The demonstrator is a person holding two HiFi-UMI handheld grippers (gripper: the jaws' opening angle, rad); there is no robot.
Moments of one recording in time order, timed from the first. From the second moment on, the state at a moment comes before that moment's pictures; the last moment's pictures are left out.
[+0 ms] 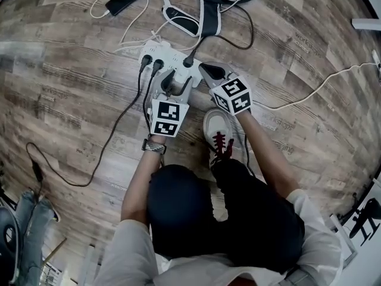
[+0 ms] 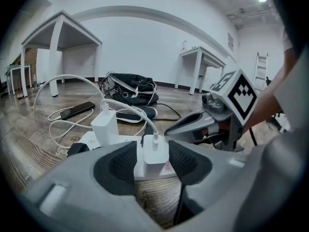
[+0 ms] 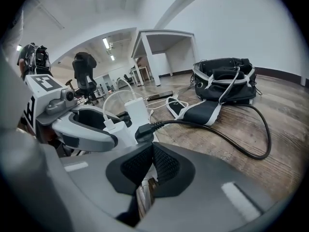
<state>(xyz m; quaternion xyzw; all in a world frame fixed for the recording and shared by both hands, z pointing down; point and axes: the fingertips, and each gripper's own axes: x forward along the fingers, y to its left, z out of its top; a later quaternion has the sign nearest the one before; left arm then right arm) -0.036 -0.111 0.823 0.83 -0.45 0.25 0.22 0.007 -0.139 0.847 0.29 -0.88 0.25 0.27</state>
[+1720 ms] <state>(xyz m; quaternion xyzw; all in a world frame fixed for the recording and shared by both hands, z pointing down) -0.033 -0.113 0.839 0.80 -0.47 0.30 0.19 0.005 -0.137 0.854 0.30 -0.89 0.23 0.26</state>
